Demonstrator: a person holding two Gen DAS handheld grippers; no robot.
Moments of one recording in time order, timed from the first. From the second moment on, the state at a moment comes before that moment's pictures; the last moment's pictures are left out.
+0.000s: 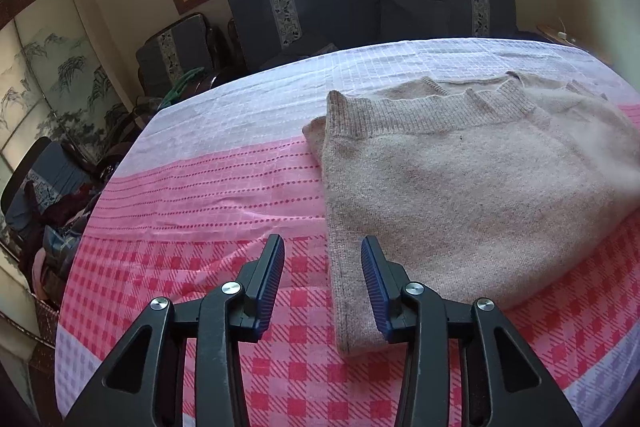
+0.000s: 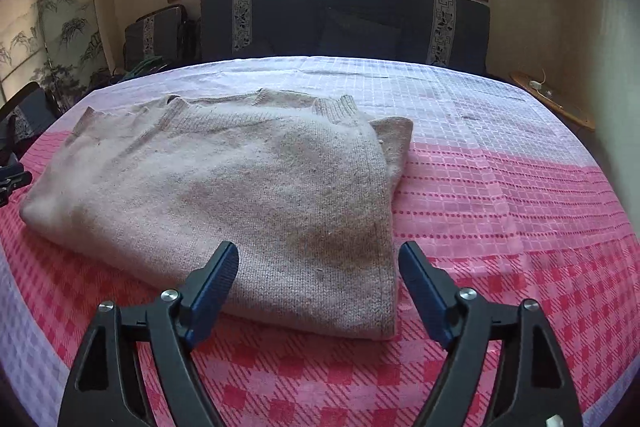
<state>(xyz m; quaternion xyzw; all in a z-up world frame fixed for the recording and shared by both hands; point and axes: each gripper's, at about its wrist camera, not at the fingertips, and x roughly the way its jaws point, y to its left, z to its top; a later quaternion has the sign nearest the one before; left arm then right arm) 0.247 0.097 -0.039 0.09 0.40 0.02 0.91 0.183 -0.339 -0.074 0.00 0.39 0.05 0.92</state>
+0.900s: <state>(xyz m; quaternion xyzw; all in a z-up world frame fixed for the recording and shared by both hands) 0.375 0.198 -0.098 -0.32 0.46 -0.28 0.78 0.189 -0.360 -0.080 0.09 0.40 0.10 0.91</state>
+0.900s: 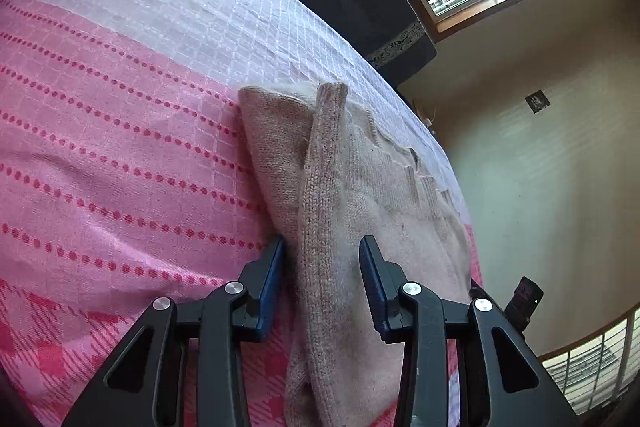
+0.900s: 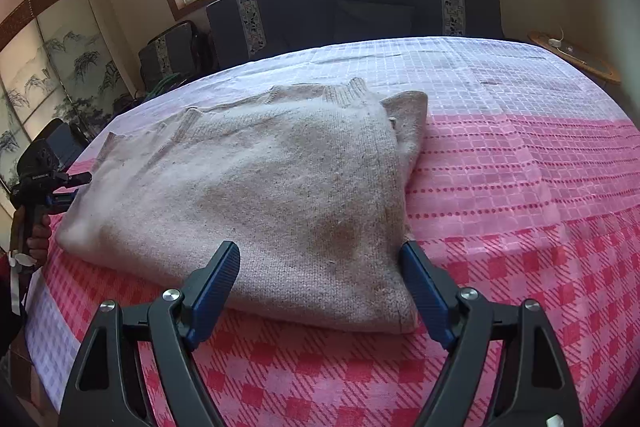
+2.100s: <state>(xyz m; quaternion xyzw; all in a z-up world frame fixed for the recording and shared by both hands) 0.402 0.150 -0.090 -0.22 0.45 -0.29 0.82 0.184 -0.401 -0.081 0.23 0.36 0.15 0.89</state>
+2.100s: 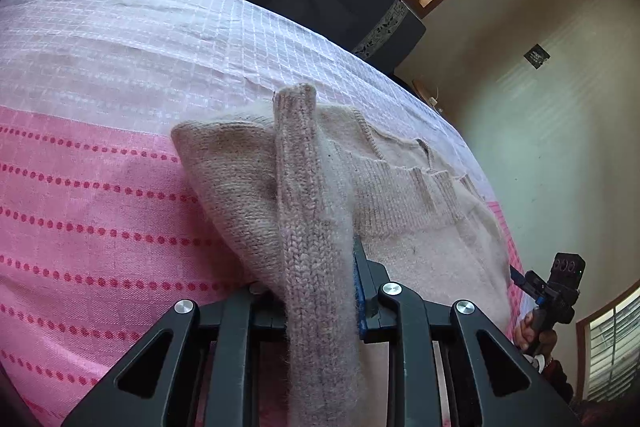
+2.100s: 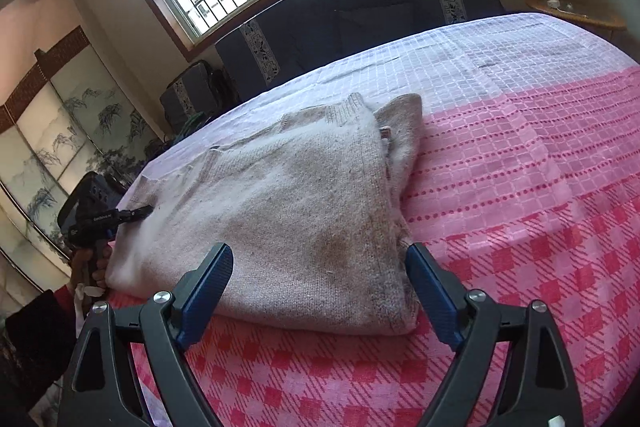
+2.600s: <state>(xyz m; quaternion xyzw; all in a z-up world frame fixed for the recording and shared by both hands) 0.391 0.113 -0.055 -0.17 0.48 -0.16 0.84 0.176 -0.424 -0.079 0.29 0.32 0.19 0.88</state>
